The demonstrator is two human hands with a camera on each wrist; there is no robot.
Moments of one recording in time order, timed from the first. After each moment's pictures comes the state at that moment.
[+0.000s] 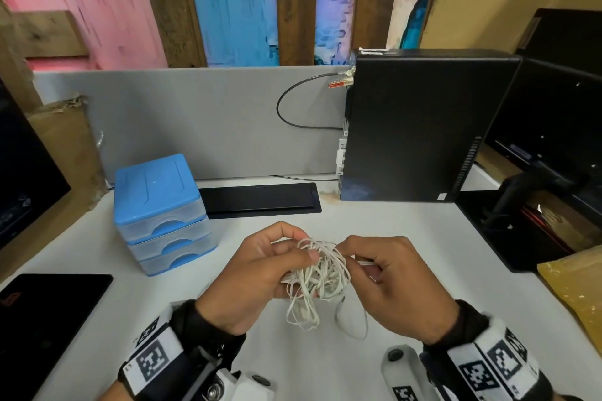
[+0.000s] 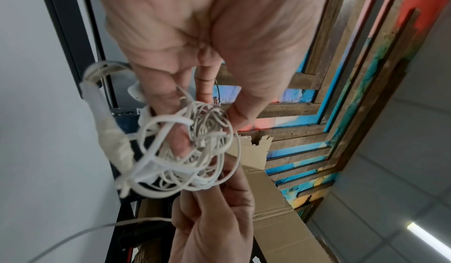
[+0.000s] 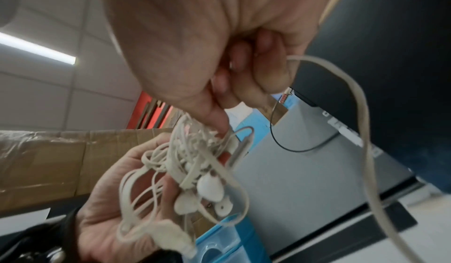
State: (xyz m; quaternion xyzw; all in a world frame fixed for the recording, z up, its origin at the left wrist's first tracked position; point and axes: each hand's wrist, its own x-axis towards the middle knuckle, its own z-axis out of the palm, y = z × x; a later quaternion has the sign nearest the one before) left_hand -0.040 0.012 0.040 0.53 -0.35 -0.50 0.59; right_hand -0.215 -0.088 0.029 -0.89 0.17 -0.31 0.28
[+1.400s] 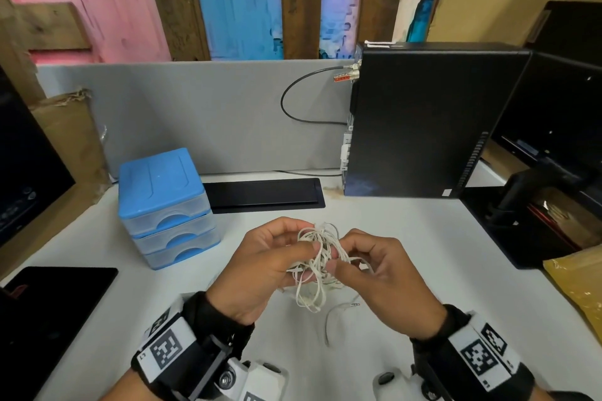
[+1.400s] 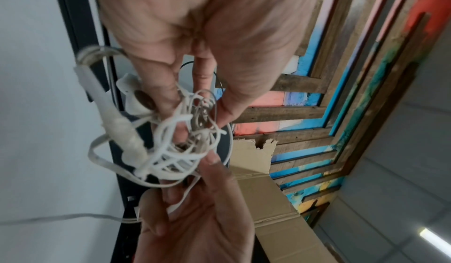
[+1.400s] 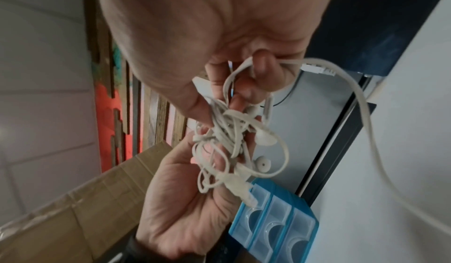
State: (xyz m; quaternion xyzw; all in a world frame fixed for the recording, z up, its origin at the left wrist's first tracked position) left_hand -0.037 0.009 0.034 0.55 -0.31 -0.48 0.61; right_hand -0.199 -0.082 0.007 -0.73 0.20 -0.32 0.57
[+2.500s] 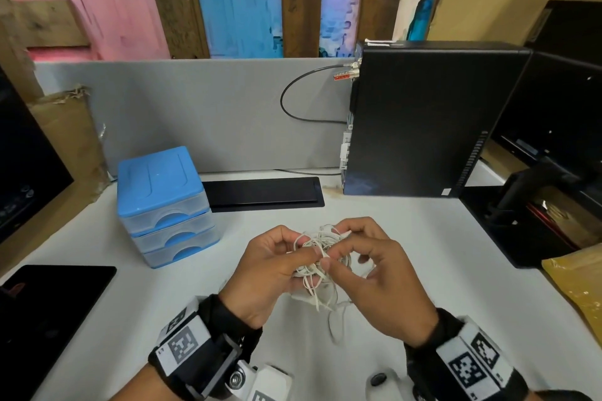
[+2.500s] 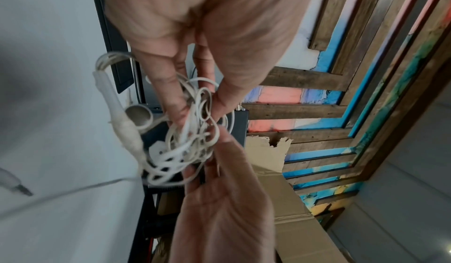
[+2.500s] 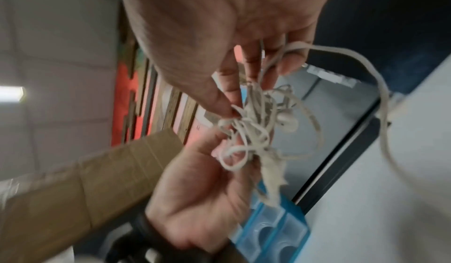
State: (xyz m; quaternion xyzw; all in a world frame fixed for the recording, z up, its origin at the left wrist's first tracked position) left_hand -0.042 0.001 0.015 0.56 -0.25 -0.47 0.63; right_hand -0.195 -0.076 0.002 -0.78 0.28 -0.36 0.44
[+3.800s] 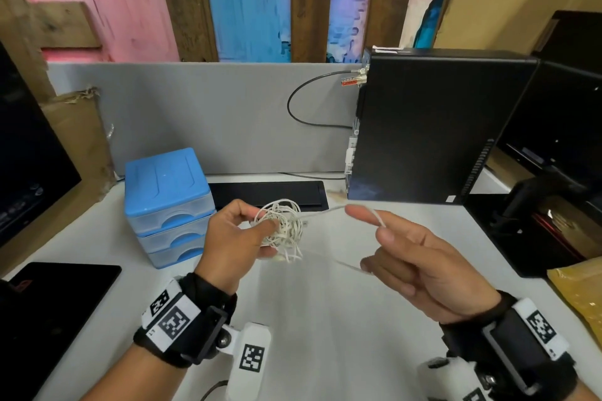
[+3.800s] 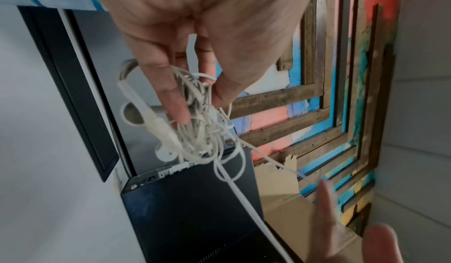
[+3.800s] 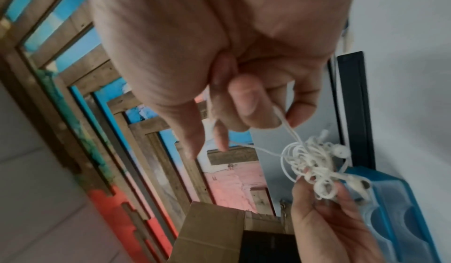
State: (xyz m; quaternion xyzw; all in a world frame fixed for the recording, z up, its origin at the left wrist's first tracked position) left_hand 0.013 -0.007 0.012 0.65 -0.26 -0.27 0.66; right_hand -0.223 -0.099 0.043 -0.59 0.14 -0.24 0.76
